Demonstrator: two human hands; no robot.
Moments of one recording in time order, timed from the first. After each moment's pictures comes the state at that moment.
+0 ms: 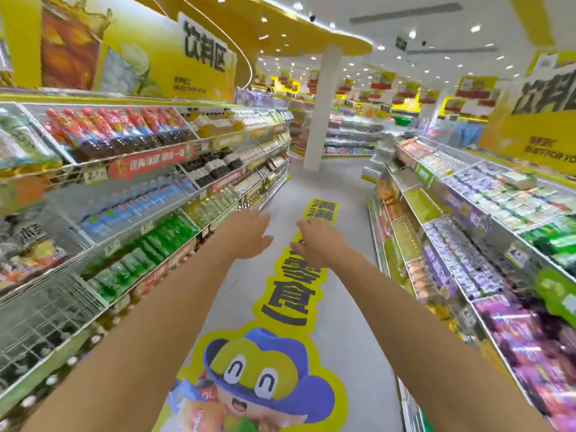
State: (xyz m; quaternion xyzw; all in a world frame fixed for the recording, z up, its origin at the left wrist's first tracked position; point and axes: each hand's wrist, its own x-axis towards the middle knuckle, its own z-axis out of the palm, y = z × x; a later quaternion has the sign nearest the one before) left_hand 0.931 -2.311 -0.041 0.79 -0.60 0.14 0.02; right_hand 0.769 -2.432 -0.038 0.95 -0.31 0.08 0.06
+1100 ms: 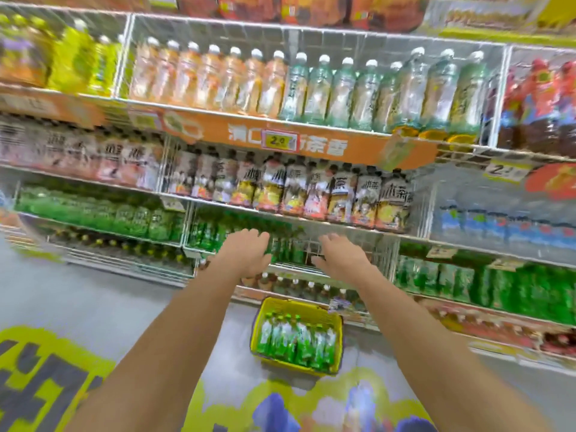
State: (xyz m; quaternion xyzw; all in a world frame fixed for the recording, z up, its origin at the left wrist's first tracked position) left_hand 1.190 -2.003 -0.227 0.98 0.14 -0.10 -0.01; right_hand 1.325 -2.203 -0.234 0.91 0.39 -0.15 0.00
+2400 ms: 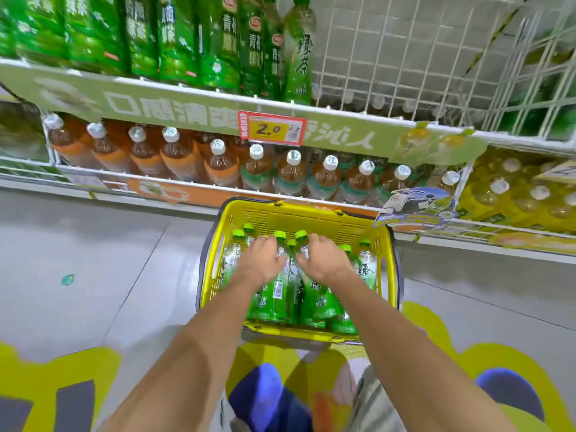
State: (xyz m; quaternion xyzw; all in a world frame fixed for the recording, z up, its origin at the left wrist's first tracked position) left_hand 1.348 -1.985 -1.017 0.92 0.22 -0.20 0.25; right_hand 1.426 -2.128 -1.007 0.93 0.24 -0.27 -0.05
